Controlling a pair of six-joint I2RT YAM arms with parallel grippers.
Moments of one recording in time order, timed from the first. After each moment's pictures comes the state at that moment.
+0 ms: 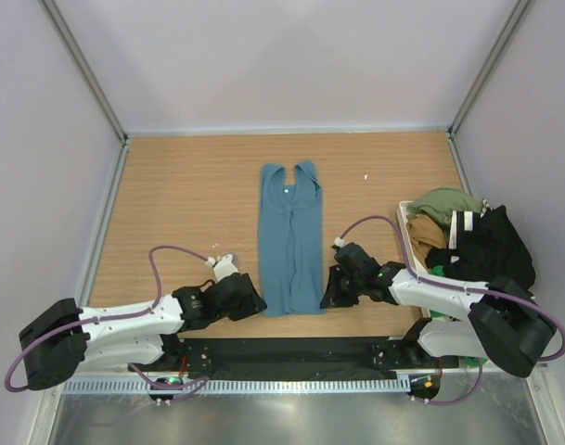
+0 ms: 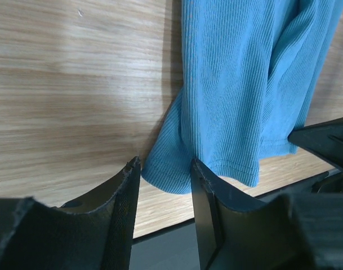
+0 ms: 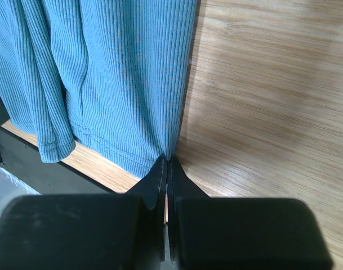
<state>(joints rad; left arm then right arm) -1.05 1.02 0.34 -0.22 -0.24 -1.26 0.78 1.23 0.45 -0.24 -0.20 0.81</state>
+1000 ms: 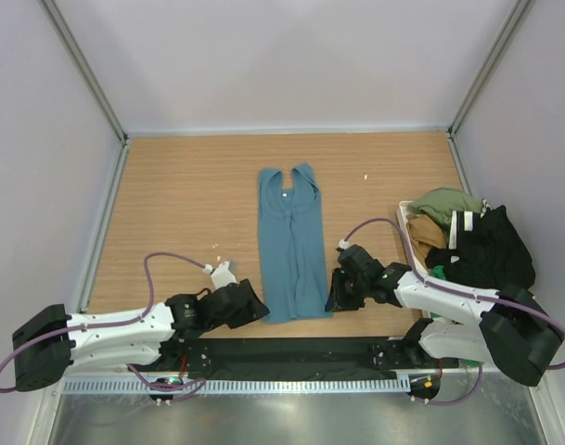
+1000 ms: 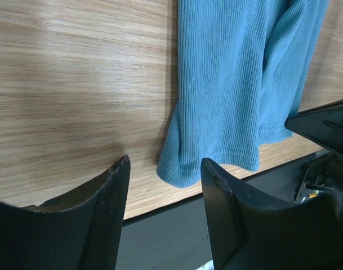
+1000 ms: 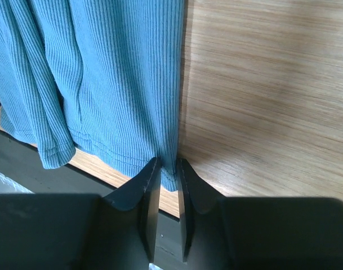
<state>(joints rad) -1.15 0.92 0.29 -0.23 -0.27 -1.34 0.78 1.16 0.45 -0.35 -0.18 0.81</state>
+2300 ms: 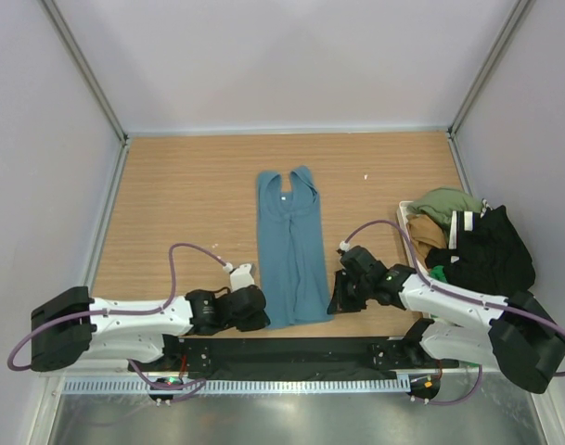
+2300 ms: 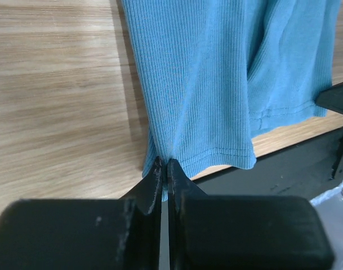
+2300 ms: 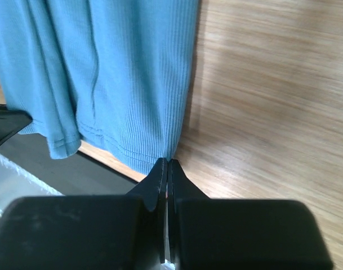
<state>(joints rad) -1.24 1.12 0.42 -0.27 -0.25 -1.24 0.78 1.11 0.44 -0.39 -0.21 0.79</state>
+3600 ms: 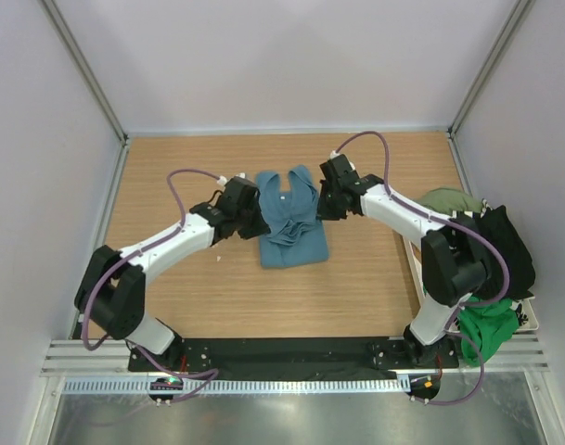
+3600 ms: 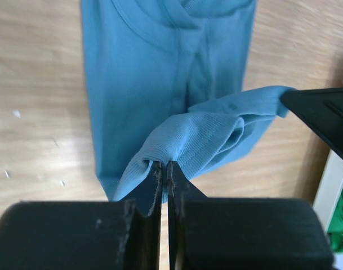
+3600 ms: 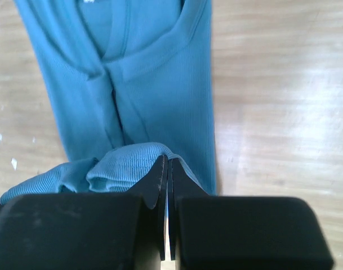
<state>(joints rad) -0.61 1.48 1.02 -0.37 -0.01 -0.87 0.53 1.69 1.25 -0.53 0.03 0.64</state>
